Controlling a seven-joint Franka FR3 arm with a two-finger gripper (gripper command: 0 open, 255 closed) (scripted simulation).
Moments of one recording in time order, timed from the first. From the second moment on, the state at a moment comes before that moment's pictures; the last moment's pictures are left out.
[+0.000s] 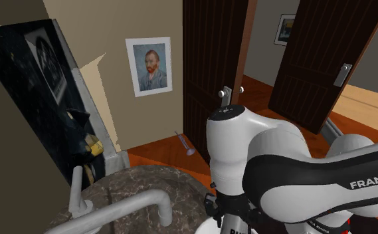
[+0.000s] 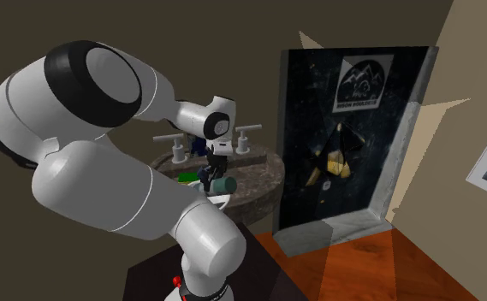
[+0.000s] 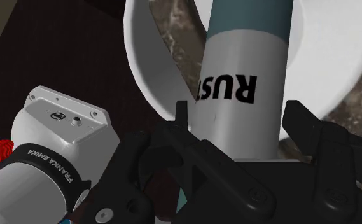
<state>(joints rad) 0.14 -0.64 0.79 -2.73 0.63 1.96 1.54</state>
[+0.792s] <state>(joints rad) 0.12 -0.59 0.93 -2.81 0.75 2.15 1.52</state>
